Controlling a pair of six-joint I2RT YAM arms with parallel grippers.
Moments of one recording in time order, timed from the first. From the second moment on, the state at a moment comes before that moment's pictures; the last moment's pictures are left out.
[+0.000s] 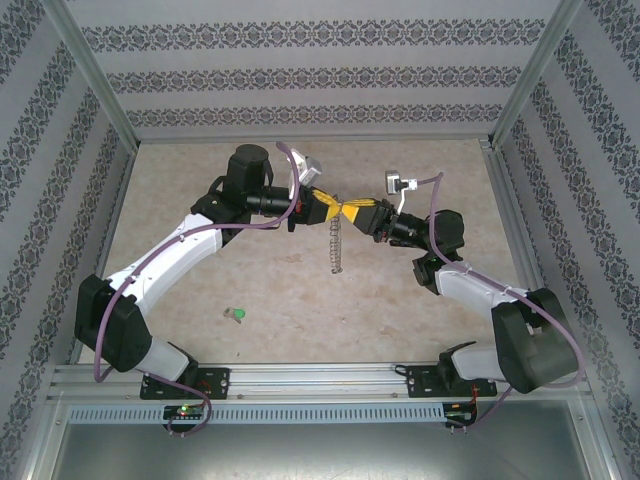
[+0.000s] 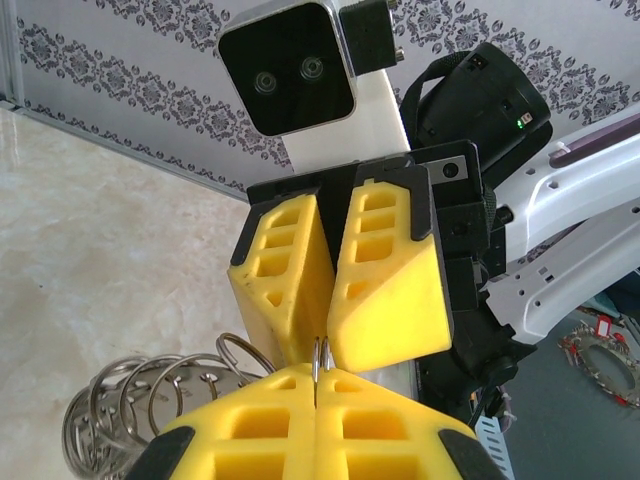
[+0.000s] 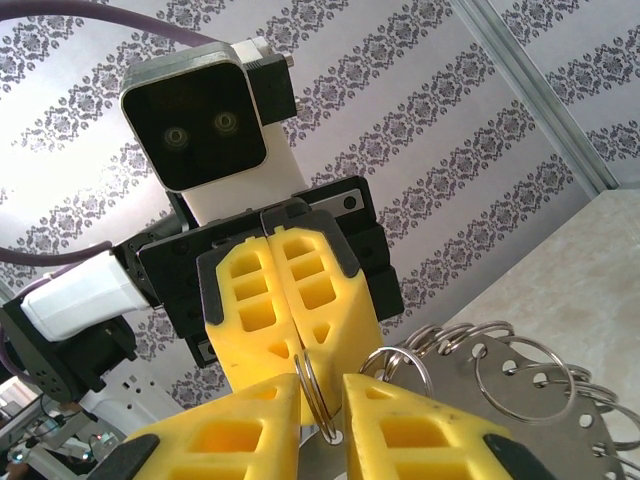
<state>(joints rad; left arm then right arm) -0.51 1.48 1.27 -0.15 0.95 -0.06 0.34 1.33 0.57 1.18 -0.93 1.05</state>
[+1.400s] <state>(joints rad) -0.45 1.47 1.13 0.34 0.96 -0.45 0.32 1.34 0.62 1.18 -0.90 1.04</state>
